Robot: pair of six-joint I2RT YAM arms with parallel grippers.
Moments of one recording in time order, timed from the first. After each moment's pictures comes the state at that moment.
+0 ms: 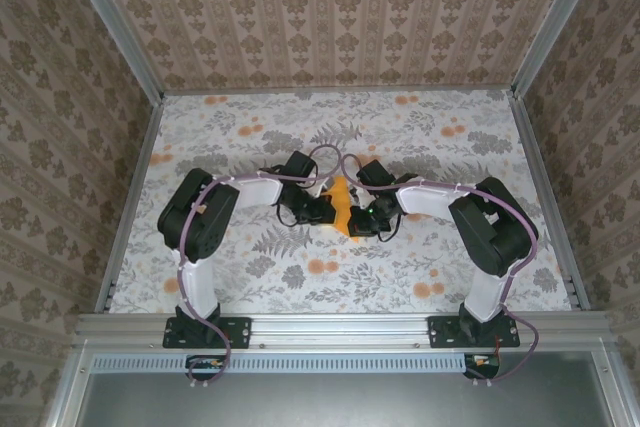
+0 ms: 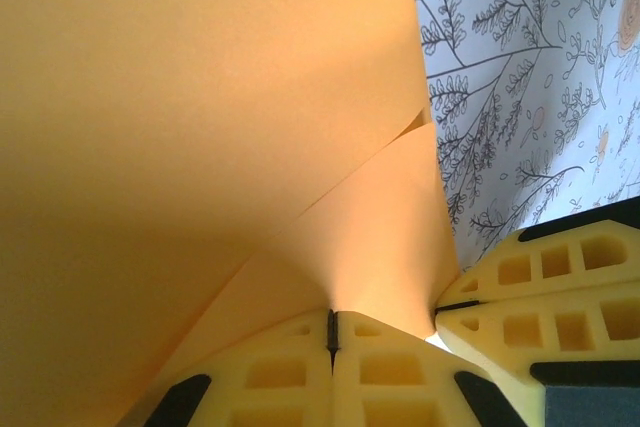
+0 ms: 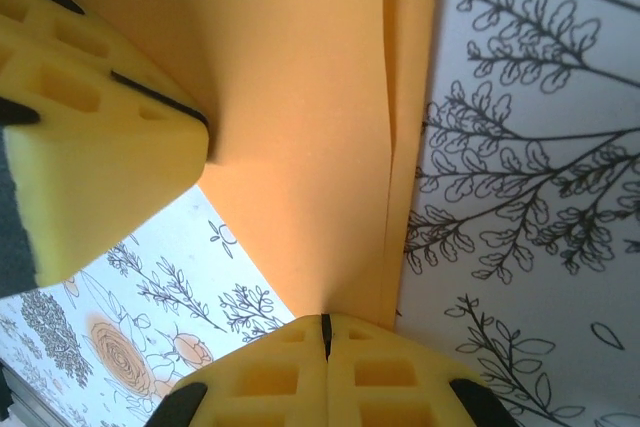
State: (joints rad) left arm -0.62 1.93 1.08 -0.34 0.64 -0.43; right arm 0.55 1.80 0.99 -0.48 -0.41 0.47
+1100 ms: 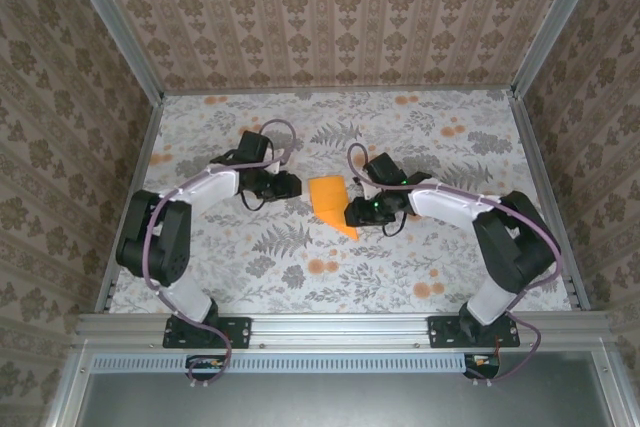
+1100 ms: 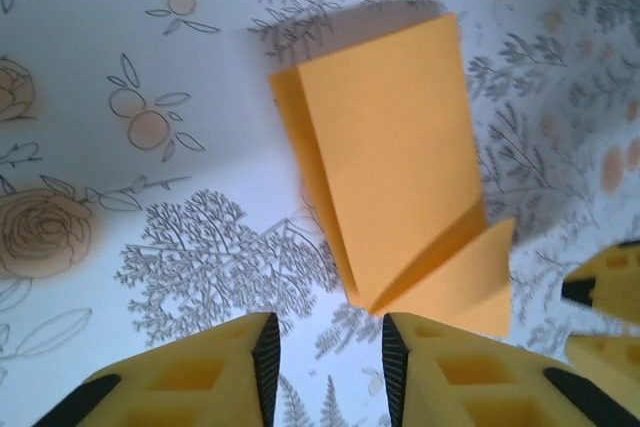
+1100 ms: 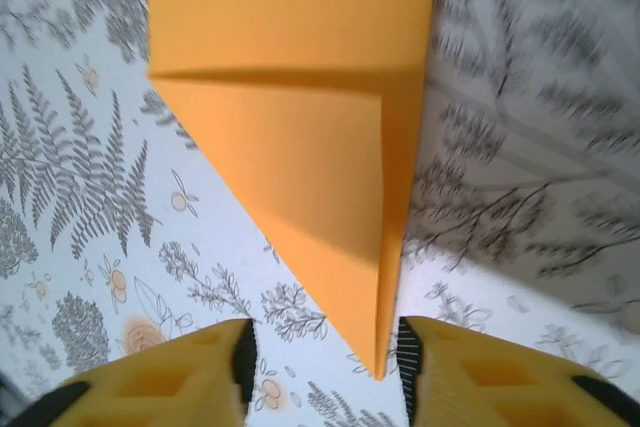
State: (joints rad) left arm -0.40 1.65 1.02 -0.43 0.50 -0.39; right arm 0.55 1.64 0.97 -0.44 -0.32 0.41
